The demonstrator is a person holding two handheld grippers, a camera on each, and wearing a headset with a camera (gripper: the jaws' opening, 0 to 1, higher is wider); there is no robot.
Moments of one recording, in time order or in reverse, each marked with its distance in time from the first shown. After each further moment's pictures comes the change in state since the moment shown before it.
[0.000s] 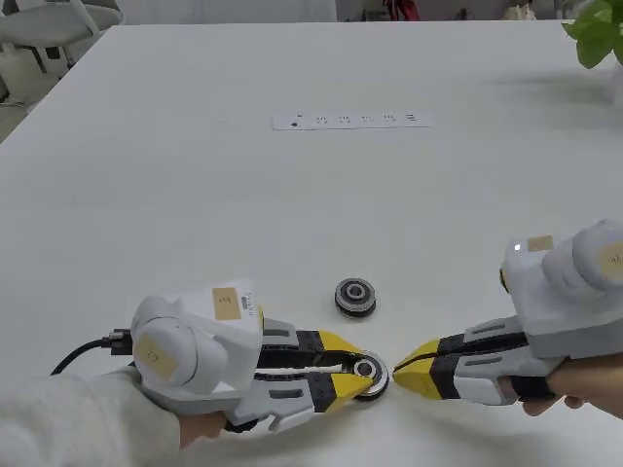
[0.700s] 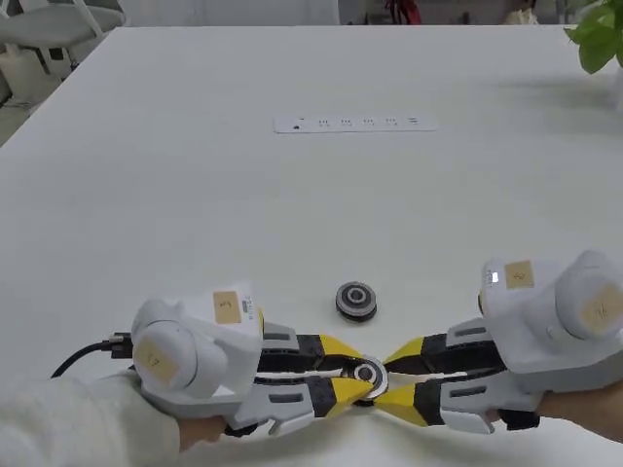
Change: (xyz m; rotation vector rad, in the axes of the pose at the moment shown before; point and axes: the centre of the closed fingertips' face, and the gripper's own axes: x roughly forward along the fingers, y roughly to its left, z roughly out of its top) left arm 0.001 0.001 -0.001 -0.003 -0.001 -0.001; right arm 0.009 0.005 0.002 -0.234 0.015 -0.016
